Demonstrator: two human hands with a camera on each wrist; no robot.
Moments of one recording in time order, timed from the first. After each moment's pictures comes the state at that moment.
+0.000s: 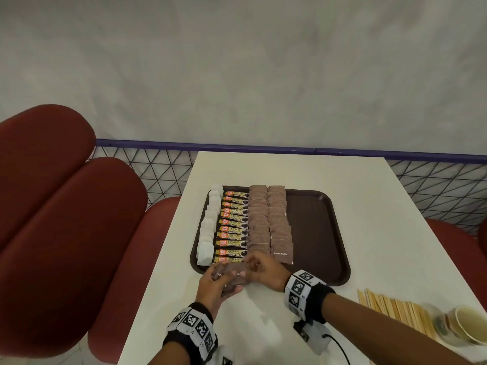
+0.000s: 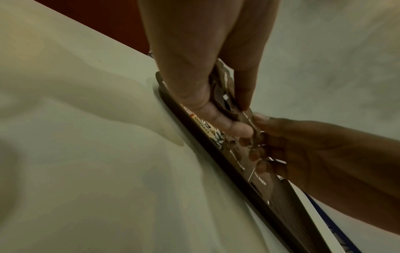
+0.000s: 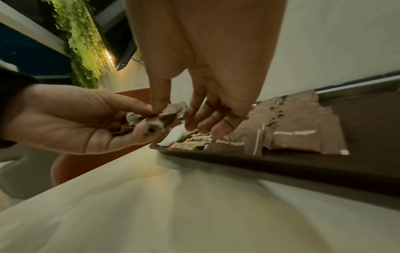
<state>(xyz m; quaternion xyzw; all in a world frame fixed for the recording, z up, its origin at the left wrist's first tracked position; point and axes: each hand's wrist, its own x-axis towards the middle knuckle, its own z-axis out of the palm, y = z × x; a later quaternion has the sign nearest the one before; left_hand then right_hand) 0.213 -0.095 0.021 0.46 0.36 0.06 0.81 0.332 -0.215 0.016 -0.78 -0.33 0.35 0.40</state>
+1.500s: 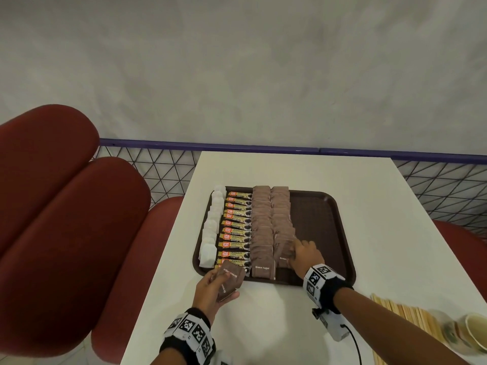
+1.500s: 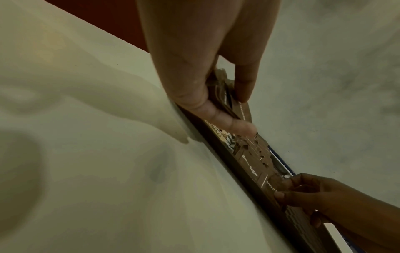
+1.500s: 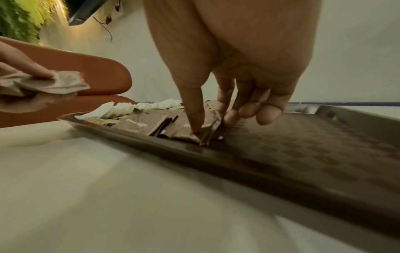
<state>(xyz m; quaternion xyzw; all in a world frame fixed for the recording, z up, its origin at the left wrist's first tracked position) 0.209 -0.085 0.014 0.44 0.41 0.06 0.80 0.386 -0.252 0.012 -0.96 -0.20 0.17 0.08</state>
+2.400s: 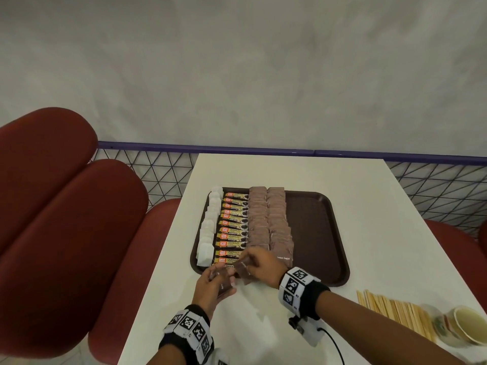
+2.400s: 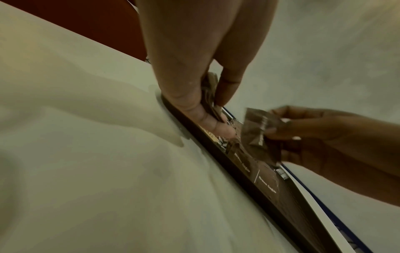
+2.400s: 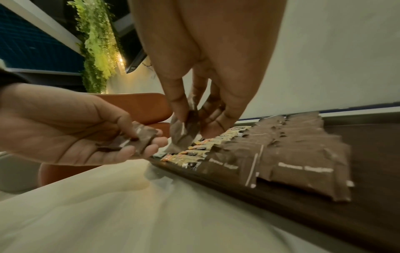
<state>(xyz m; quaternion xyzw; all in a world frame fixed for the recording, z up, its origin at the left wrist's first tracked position) 0.209 -0.090 0.016 0.48 0.38 0.07 0.79 0.331 -0.206 0.041 -0.82 -0.37 0.28 0.34</state>
